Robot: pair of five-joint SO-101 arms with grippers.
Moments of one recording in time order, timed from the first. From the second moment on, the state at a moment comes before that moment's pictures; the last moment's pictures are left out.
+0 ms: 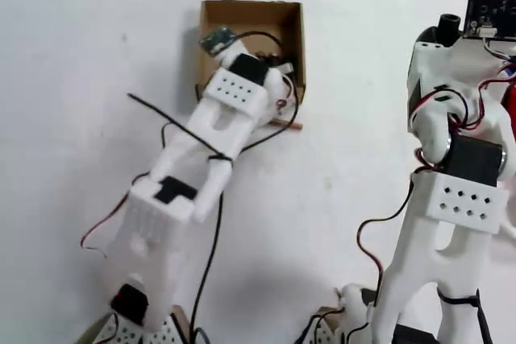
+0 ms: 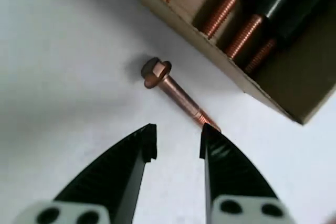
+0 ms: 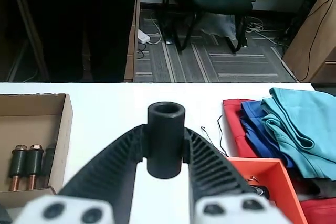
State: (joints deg) left arm 21.0 42.6 -39.8 79.0 69.8; right arm 11.3 -31.7 10.1 50.1 10.3
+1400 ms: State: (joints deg) left arm 18.5 57.9 -54.8 101.2 19.6; right arm 11.3 -29.6 10.3 48.9 10.3
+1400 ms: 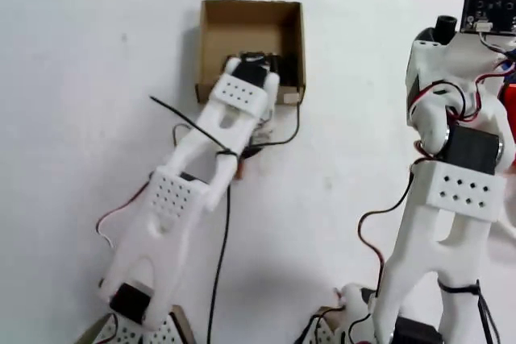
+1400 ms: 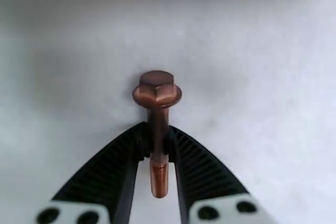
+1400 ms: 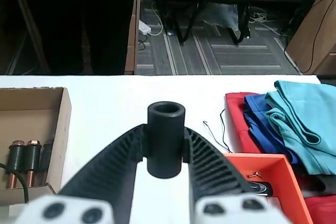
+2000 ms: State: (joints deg) left arm 11.3 41.7 -22.0 95.5 -3.4; right arm 11.2 -30.6 10.3 48.9 10.3
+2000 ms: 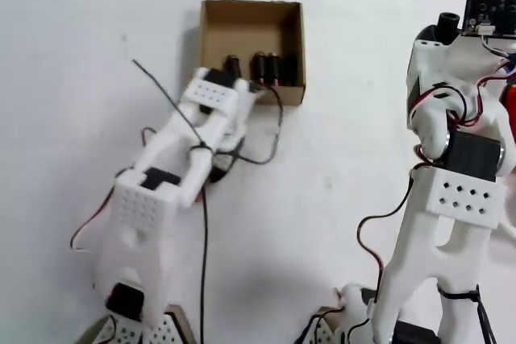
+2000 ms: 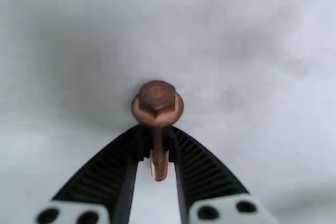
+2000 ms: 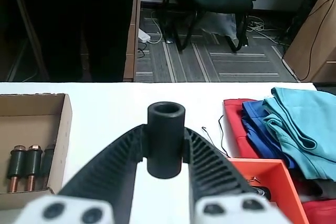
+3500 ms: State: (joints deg) left arm -11.8 29.0 3.6 79.0 -7.9; right arm 7.0 -30.6 11.0 49.9 10.3
